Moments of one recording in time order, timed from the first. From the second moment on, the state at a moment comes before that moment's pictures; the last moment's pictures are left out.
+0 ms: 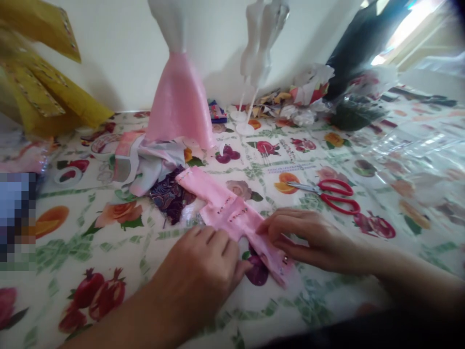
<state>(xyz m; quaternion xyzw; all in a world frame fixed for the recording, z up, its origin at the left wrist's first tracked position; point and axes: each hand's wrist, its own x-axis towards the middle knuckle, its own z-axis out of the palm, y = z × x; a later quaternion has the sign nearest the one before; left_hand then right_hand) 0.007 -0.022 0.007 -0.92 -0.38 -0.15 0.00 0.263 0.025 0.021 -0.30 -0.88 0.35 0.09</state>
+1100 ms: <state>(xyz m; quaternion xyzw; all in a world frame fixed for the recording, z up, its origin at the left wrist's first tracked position) -0.027 0.013 -0.001 -0.84 -0.52 -0.14 -0.04 0.320 0.207 0.038 -0.51 -0.83 0.22 -0.06</state>
